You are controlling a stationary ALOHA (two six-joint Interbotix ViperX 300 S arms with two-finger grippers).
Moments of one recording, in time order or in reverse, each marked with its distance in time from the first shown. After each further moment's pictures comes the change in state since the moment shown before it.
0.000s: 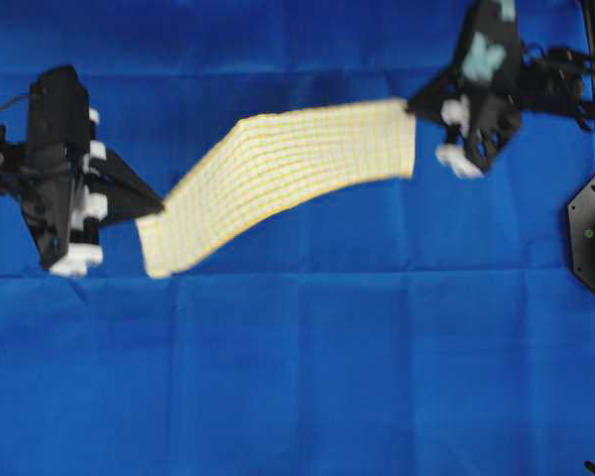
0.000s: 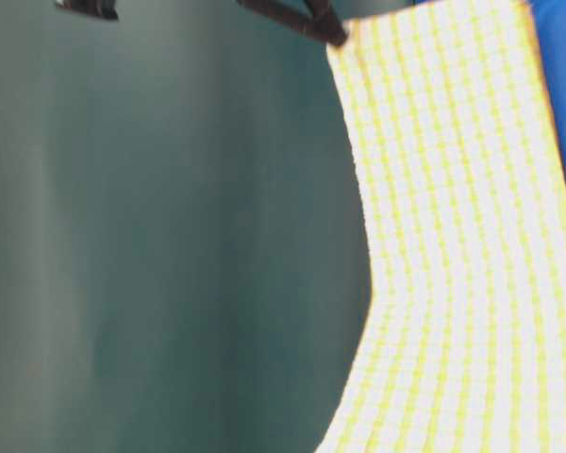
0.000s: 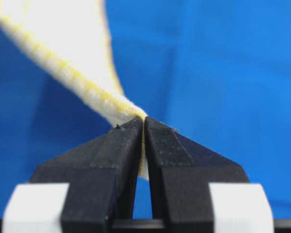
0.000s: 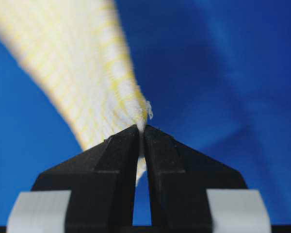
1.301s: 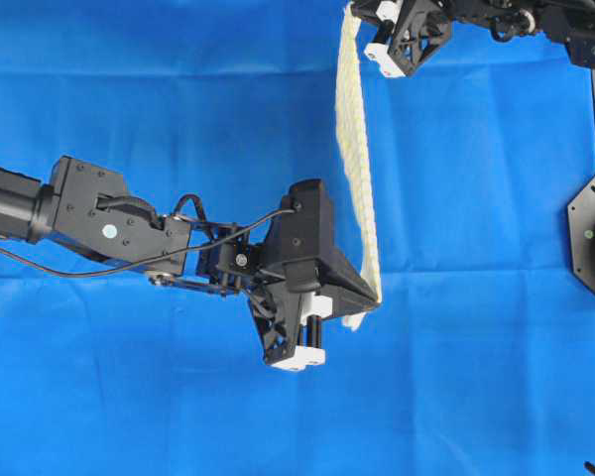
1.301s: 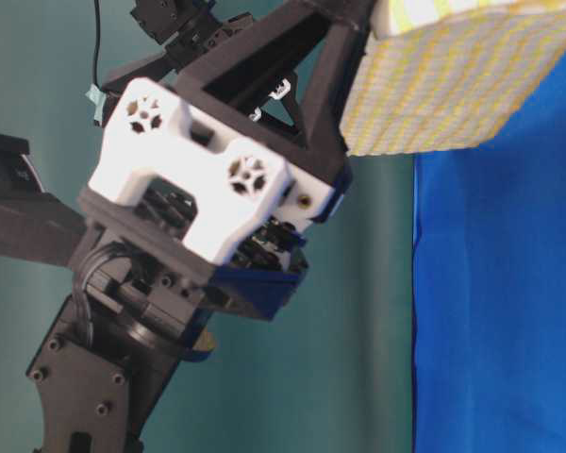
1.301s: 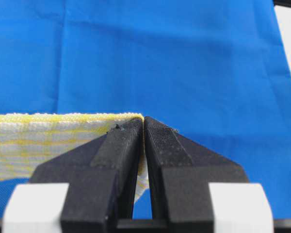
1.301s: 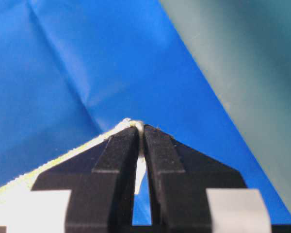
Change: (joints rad) left arm -0.146 0.690 -0.612 -0.005 -0.259 -0.002; right arm -0.161 0.304 -0.265 -0.057 -0.114 -0.009
